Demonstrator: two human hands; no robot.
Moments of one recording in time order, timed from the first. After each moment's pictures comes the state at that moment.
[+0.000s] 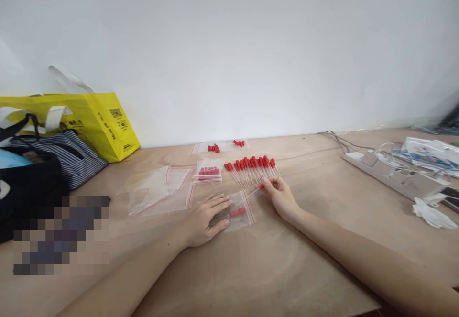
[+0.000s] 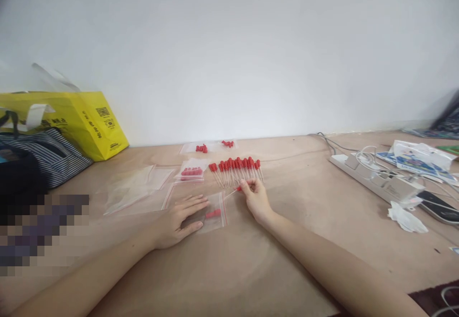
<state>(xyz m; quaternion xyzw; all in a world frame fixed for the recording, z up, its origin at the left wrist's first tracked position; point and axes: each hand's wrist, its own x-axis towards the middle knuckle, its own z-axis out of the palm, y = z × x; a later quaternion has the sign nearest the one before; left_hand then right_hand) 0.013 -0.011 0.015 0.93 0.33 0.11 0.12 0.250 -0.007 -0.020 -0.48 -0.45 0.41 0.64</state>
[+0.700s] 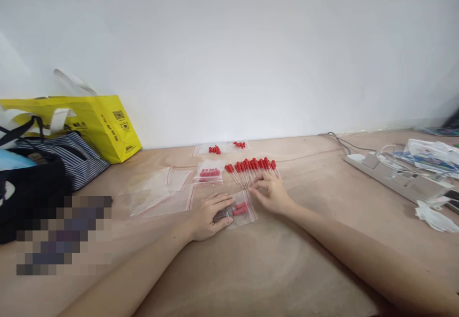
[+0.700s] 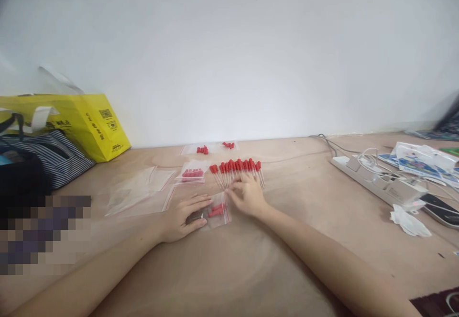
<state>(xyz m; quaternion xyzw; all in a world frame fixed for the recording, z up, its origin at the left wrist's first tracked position) 0.019 0.002 0.013 0.93 0.32 0.13 0.13 0.254 0.002 0.002 -0.51 -0.78 0.02 0.36</state>
